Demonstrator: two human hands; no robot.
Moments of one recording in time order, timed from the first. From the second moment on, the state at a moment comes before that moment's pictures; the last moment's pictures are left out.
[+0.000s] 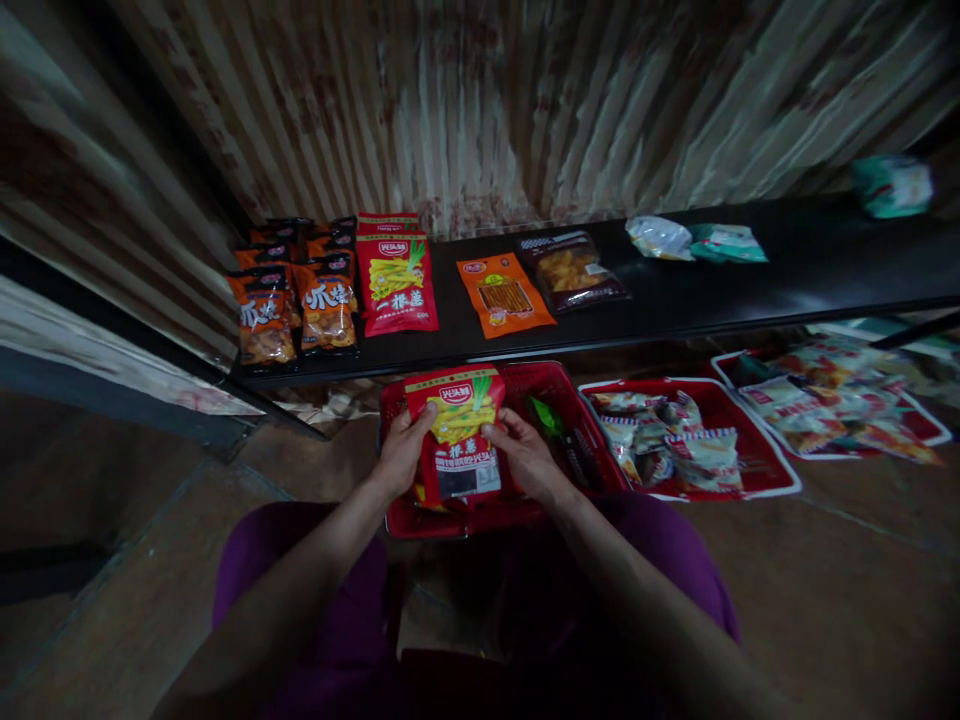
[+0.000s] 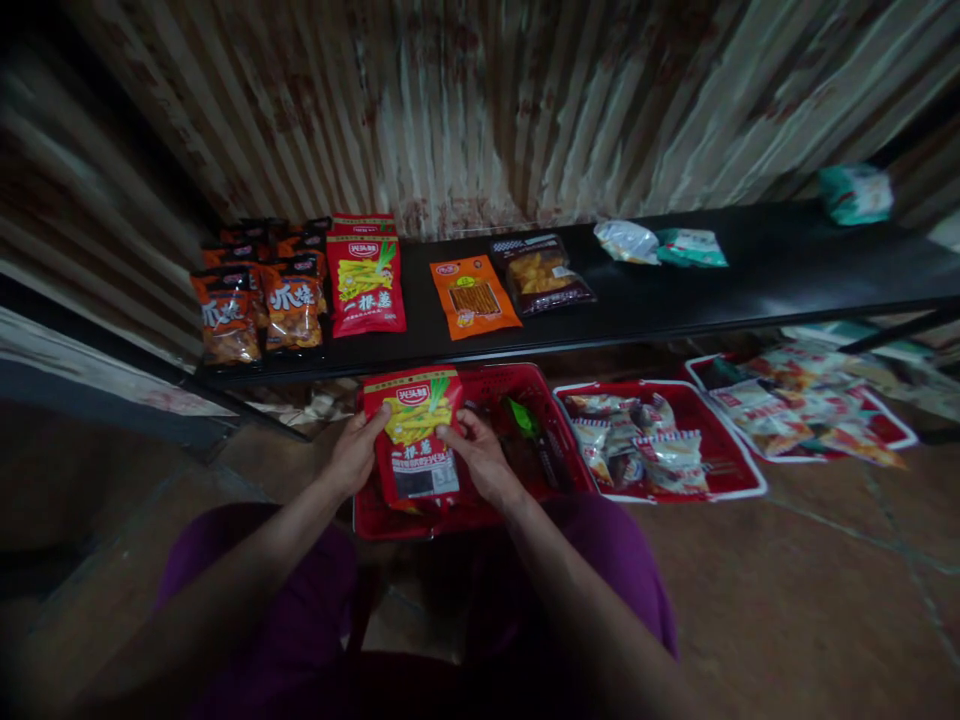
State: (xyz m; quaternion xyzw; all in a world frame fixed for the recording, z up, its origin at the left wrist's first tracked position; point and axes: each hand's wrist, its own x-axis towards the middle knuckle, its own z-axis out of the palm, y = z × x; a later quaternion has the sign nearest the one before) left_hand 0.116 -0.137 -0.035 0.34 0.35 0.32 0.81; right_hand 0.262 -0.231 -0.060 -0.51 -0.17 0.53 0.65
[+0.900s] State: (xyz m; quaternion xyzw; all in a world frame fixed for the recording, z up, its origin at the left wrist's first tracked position) left_hand 0.126 -0.050 0.019 0.43 0.35 0.49 0.68; right_hand 0.276 -0.114 0.036 -0.50 -0.27 0.48 0.67
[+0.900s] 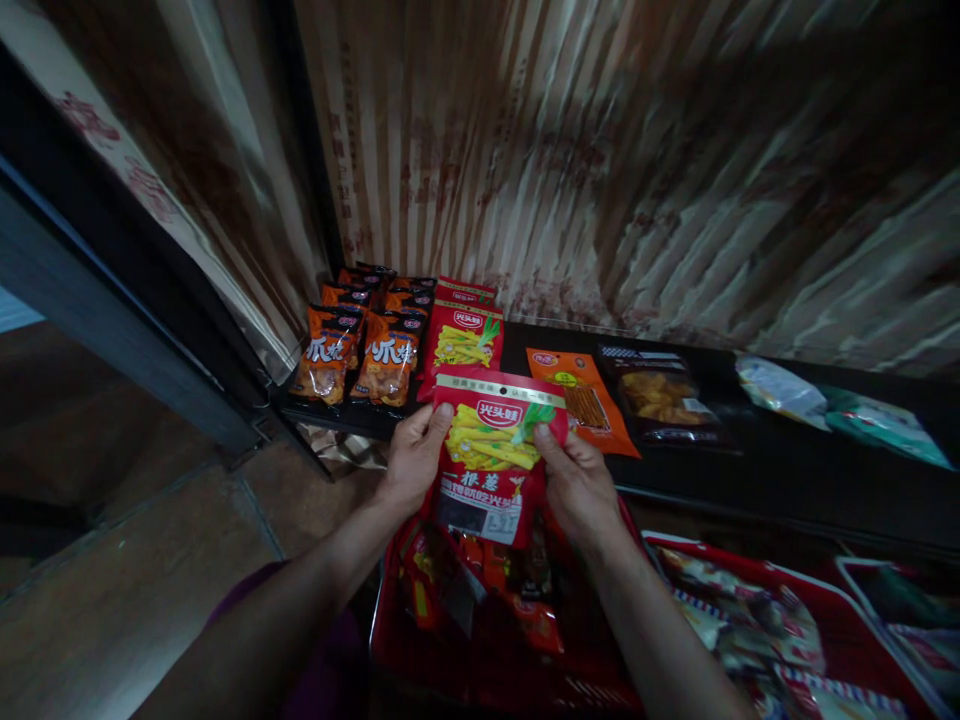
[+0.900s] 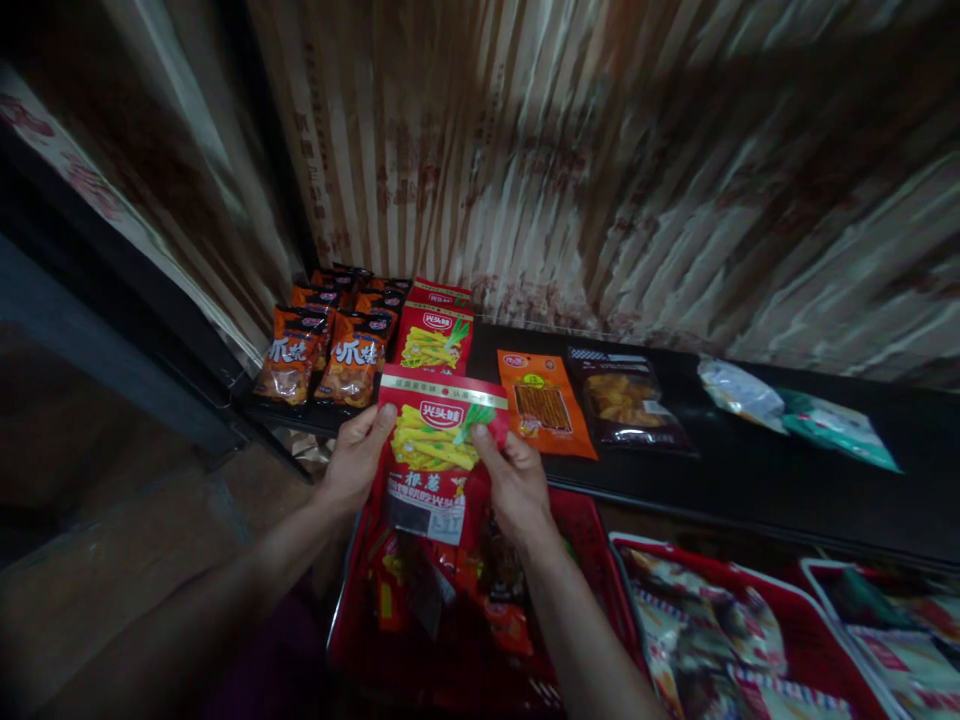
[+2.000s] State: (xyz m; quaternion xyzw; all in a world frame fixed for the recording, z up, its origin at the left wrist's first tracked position) left_hand 0.136 -0.049 0.015 0.38 0.33 0.44 0.74; right_hand 0.311 -0.114 0.039 -0.57 -0.29 0.47 0.61
